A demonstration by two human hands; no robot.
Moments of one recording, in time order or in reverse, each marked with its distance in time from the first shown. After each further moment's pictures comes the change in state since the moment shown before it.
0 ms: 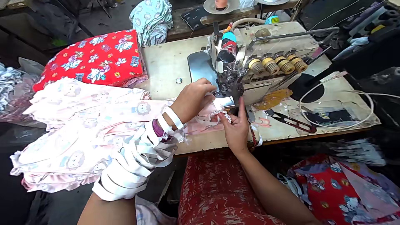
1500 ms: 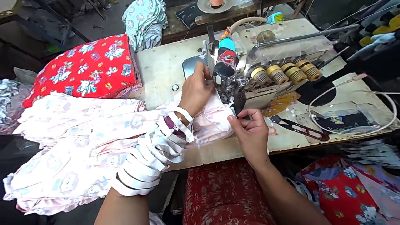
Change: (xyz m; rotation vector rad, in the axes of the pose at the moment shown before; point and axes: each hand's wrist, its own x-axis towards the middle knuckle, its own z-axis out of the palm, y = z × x) left_hand 0.056 -0.015 0.020 -0.153 0.228 -0.444; right_hand 0.025 -0.033 -0.017 0.131 -0.020 0.060
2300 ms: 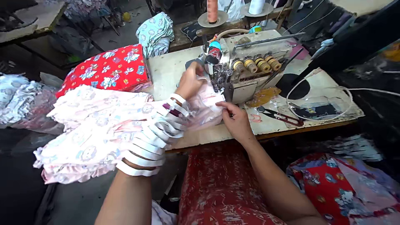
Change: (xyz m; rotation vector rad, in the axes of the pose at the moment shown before) left_hand -0.013 0.011 -0.030 -0.050 -0.116 0.011; right_hand -0.010 -0.007 -0.023 -0.475 -0.277 -0.181
